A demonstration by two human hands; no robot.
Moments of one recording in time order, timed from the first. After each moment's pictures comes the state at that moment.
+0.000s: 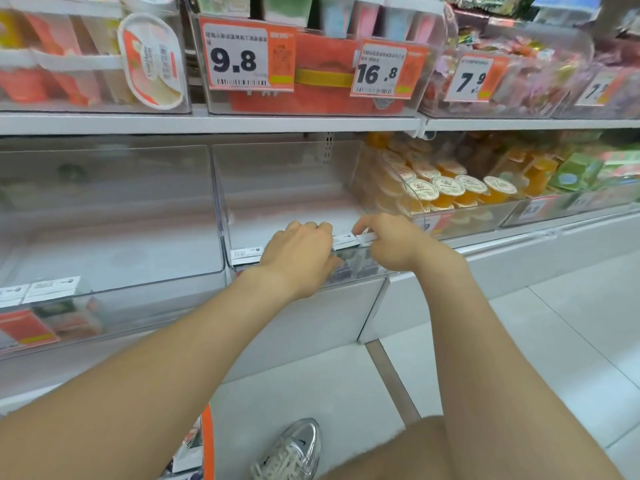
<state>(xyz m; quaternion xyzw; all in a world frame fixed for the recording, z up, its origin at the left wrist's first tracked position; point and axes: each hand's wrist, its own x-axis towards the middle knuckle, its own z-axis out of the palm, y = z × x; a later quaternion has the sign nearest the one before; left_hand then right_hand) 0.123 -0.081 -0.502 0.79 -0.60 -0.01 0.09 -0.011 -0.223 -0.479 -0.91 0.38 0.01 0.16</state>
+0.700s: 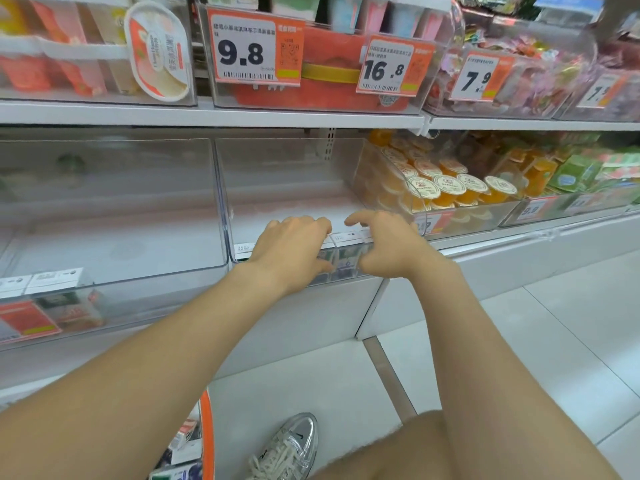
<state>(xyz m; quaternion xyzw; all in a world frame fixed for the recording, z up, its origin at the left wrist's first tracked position) 0.138 -0.075 -0.506 0.78 -0.61 0.01 0.13 -0.008 -0.205 -0.485 -0.92 0.37 -0.02 0.15</state>
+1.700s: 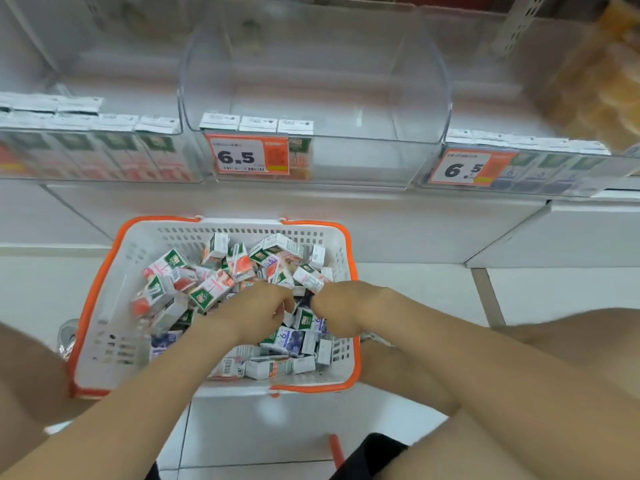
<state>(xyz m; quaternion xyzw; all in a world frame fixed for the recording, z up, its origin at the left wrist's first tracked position) 0.210 0.279 -0.706 0.83 -0.47 -0.31 0.08 0.101 0.106 -0.658 -0.92 -0.04 0.39 0.02</state>
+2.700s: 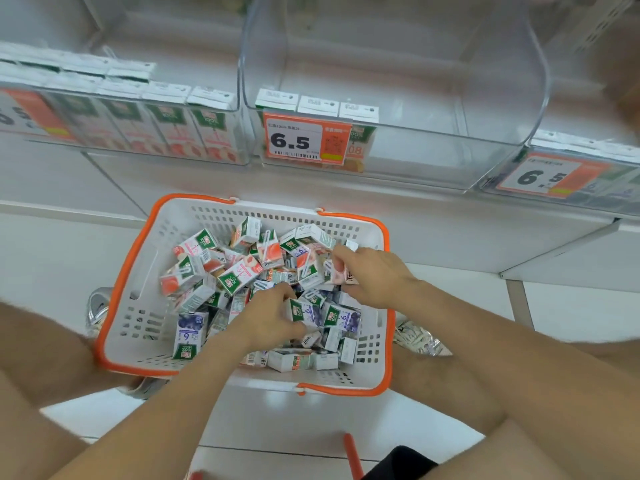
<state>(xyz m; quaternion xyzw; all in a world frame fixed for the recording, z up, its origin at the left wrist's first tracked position) 0.208 0.320 -0.756 0.84 -0.25 -0.40 0.27 0.137 0.084 -0.695 -0.98 0.04 0.18 0.10</state>
